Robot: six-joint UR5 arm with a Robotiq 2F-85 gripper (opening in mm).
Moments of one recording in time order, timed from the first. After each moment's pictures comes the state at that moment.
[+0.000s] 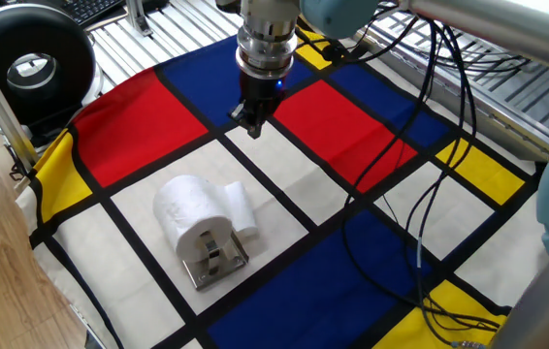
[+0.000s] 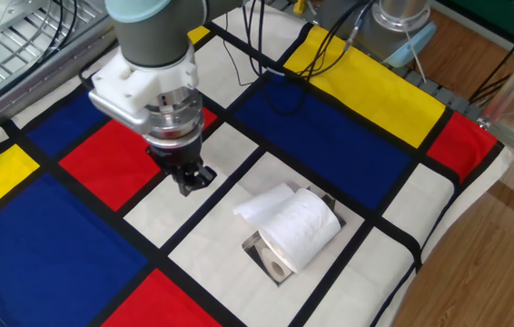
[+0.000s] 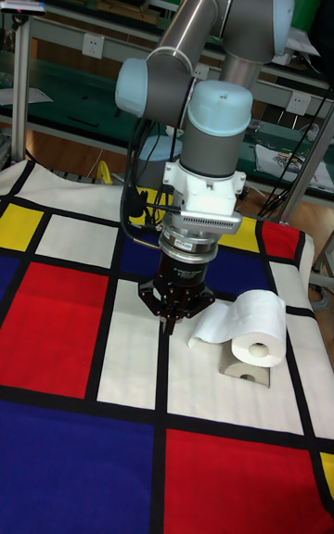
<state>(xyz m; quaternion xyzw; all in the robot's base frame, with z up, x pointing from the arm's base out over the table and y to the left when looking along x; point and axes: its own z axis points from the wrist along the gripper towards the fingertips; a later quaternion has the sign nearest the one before) 0.593 0.042 0.088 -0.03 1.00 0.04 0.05</state>
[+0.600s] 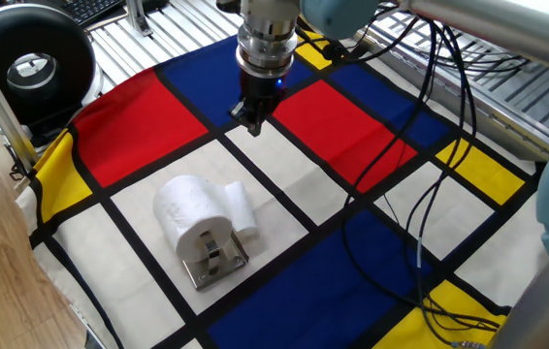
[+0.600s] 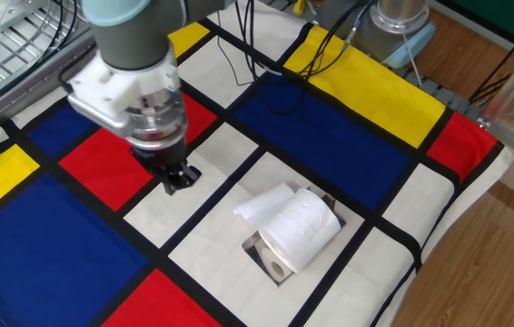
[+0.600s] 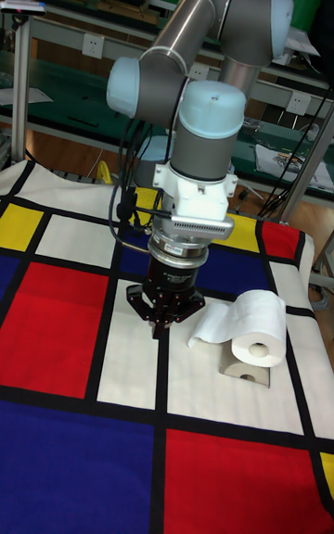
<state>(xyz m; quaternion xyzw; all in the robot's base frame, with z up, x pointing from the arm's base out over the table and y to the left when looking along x) 0.605 0.014 0.091 -0.05 1.00 0.02 0.04</state>
